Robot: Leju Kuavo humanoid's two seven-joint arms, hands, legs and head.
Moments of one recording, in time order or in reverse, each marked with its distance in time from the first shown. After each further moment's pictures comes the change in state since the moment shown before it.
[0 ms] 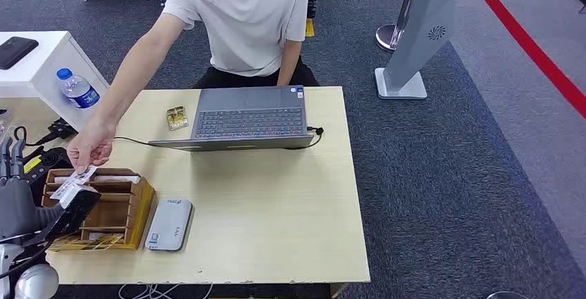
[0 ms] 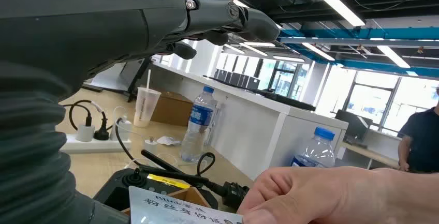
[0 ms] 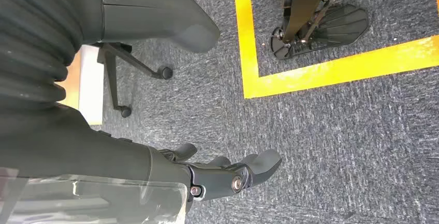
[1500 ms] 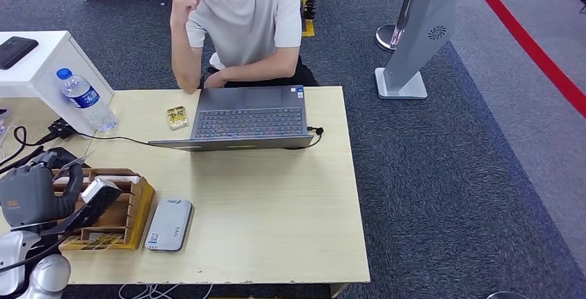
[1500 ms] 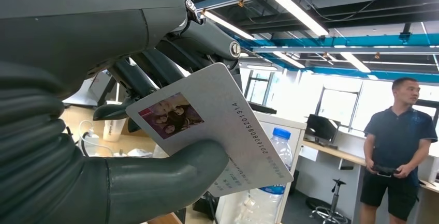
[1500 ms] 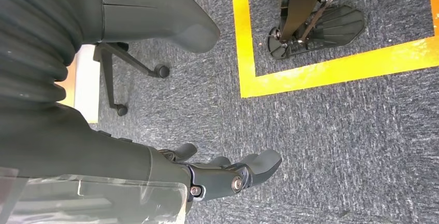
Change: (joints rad) left arm -0.035 0.026 -0.099 -0.012 -0.071 0.004 0.017; right arm 0.002 0.000 0.000 0.000 0.003 0.003 -0.019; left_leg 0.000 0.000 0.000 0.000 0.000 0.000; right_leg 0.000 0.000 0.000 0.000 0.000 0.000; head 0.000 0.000
